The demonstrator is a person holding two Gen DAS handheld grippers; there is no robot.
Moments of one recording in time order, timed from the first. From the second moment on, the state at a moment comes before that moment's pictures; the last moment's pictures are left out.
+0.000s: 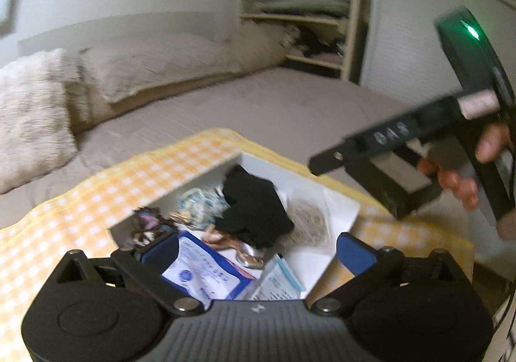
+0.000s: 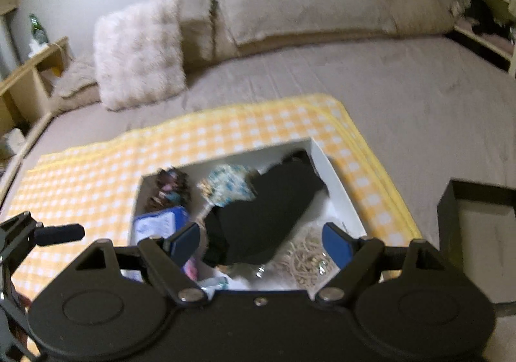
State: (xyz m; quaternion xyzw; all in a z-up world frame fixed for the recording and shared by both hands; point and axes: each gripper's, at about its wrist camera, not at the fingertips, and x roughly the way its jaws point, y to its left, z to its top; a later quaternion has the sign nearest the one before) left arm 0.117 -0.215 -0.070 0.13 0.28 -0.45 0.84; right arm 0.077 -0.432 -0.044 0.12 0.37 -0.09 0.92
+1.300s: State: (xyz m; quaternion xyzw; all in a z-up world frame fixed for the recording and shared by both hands) left arm -0.032 -0.096 -0.027 0.02 0.24 -0.16 0.96; right arm -0.094 -0.341 -0.021 0.05 0.22 -0.10 0.97
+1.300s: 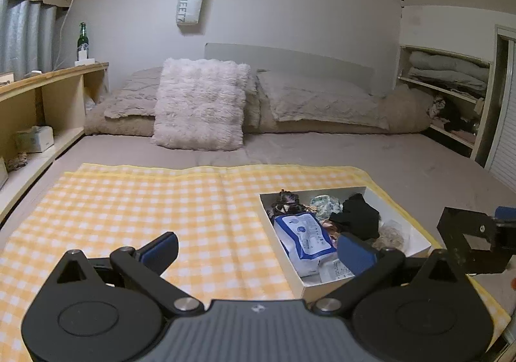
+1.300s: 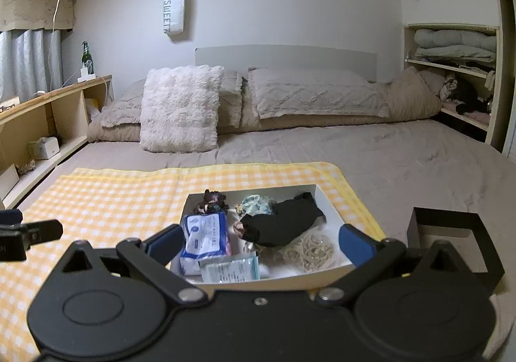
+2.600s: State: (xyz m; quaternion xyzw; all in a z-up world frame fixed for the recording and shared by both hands) left arm -0.049 -0.087 -0.028 0.03 0.23 -0.15 0.96; right arm -0.111 -0.326 -0.024 0.02 0.21 -0.10 0.97
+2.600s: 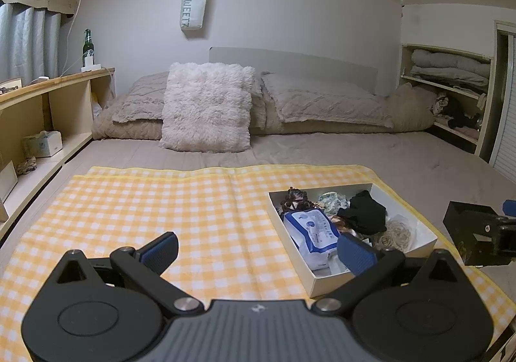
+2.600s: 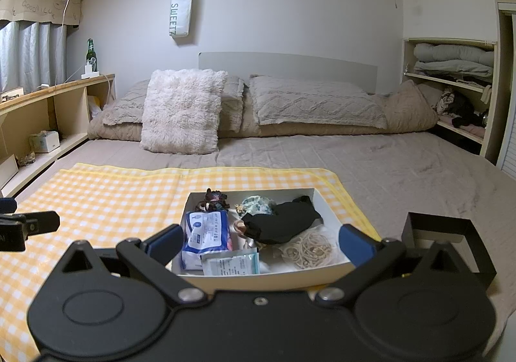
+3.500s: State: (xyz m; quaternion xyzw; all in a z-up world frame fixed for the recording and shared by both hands) left arm -0.048 -0.086 -0.030 0.03 0.23 -0.15 0.96; right arm -0.111 -0.327 -0.024 0.02 0.21 -0.10 0.97
